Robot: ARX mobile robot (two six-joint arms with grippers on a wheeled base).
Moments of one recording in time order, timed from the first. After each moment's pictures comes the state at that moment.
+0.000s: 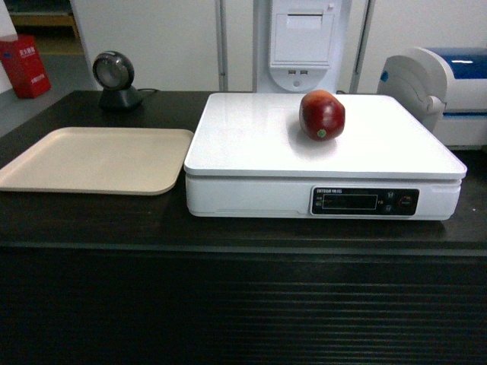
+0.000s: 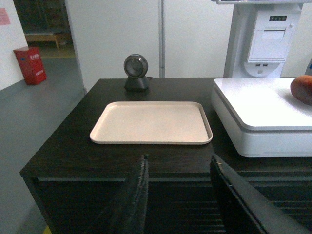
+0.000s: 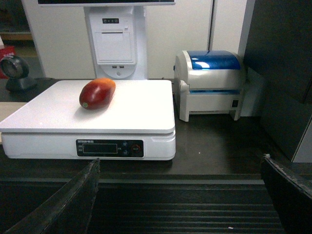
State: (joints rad) left arm 0.00 0.01 0.01 0.00 0.00 -0.01; right arm 0.00 0.00 0.01 0.00 0.00 0.00
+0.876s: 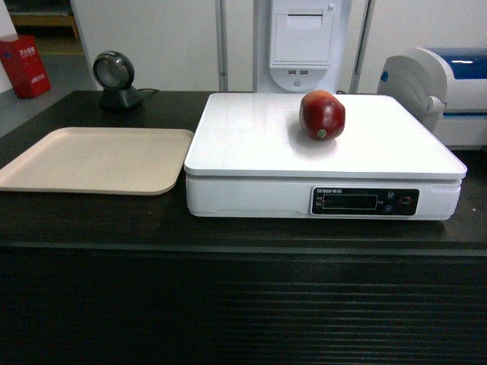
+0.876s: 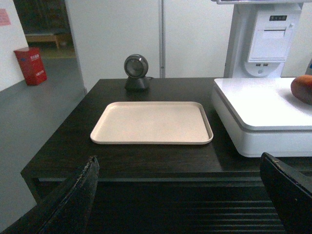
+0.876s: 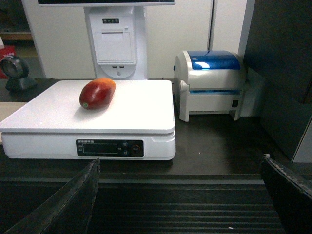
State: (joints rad) left arm 0.00 0.01 0.01 0.00 0.00 0.00; right arm 0.00 0.00 0.01 0.00 0.00 0.00
